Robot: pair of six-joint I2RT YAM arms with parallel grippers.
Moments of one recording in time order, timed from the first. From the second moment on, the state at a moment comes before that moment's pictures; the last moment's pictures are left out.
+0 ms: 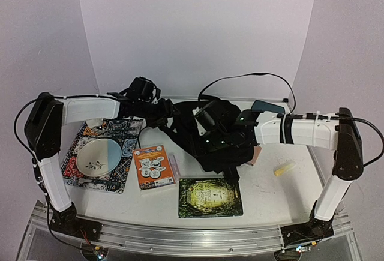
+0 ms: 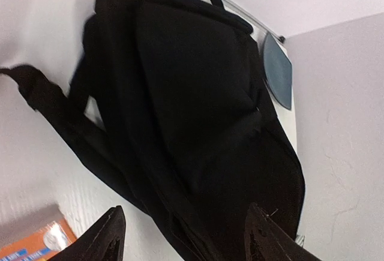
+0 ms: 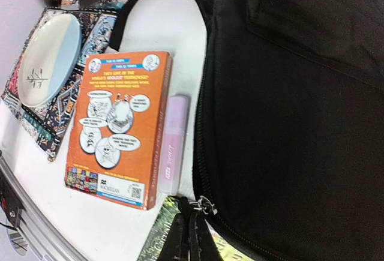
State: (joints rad) left arm -0.62 1.85 1.37 -0.17 0.24 -0.69; right arm 1.02 1.78 1.36 -0.09 0.23 0.57
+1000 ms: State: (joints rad) left arm -0.74 1.79 1.15 0.04 0.29 -0.84; right arm 1.01 1.69 1.26 -0.09 0.25 0.49
